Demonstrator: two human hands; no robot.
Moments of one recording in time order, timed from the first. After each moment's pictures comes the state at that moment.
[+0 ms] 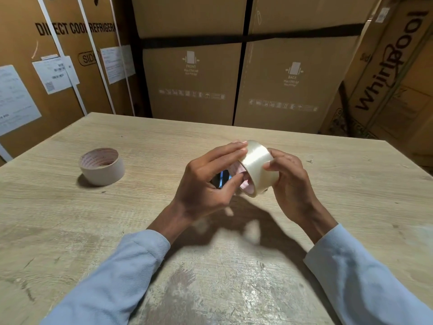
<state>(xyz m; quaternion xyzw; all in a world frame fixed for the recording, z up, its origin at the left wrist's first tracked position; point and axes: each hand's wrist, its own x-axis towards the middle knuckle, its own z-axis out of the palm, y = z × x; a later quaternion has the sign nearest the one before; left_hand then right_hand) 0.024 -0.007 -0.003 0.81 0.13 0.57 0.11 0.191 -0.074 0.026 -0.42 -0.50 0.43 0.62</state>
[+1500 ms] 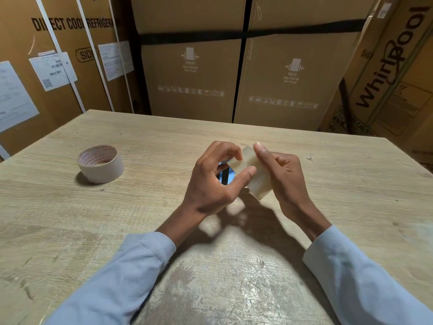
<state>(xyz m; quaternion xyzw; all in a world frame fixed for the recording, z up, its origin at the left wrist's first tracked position) 0.037 -0.019 -0.002 0.75 0.23 0.53 0.32 0.183 -0.070 0.016 -0.48 -0.52 0.30 0.64</state>
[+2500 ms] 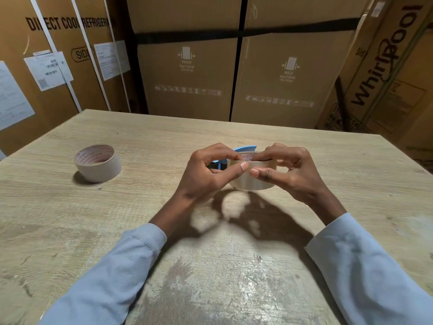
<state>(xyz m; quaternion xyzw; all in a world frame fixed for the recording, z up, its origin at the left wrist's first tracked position) 0.032 -0.008 0.004 0.74 0.22 0.48 0.42 0.226 -0.072 0.022 -0.48 -0.70 0.17 0.50</state>
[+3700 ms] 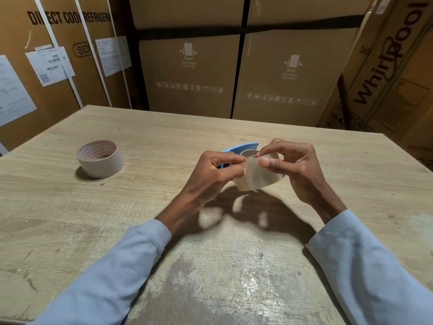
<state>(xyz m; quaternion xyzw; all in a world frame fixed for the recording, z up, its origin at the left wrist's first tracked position) 0.037 -0.019 0.006 0.70 0.23 0.42 0.53 0.230 -0.068 0.016 -0.41 -0.64 0.31 0.58</state>
